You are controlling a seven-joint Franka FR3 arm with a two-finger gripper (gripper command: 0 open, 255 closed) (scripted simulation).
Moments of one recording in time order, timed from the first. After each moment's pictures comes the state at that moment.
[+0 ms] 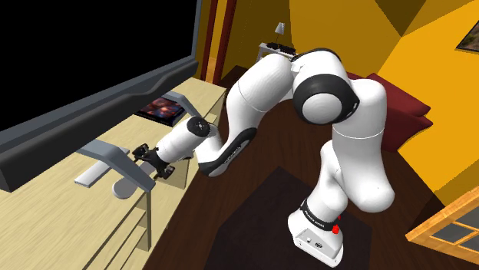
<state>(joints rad) 0.81 0.56 -0.43 -2.17 -0.74 3.33 2.39</state>
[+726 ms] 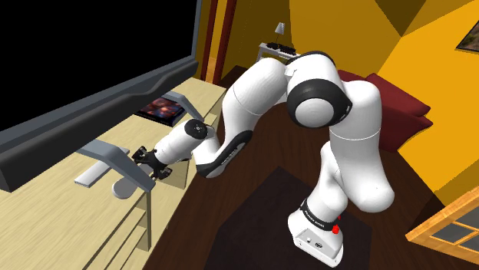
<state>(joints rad) 0.80 0.60 -0.42 -2.14 -0.73 3.34 2.39</state>
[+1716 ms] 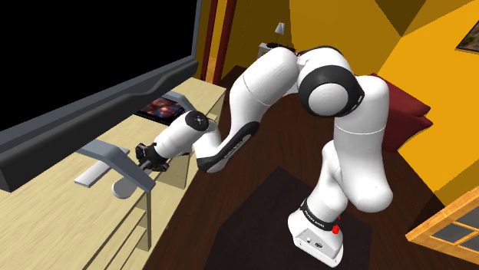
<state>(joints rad) 0.73 0.51 -0.34 -2.16 -0.75 3.26 2.37</state>
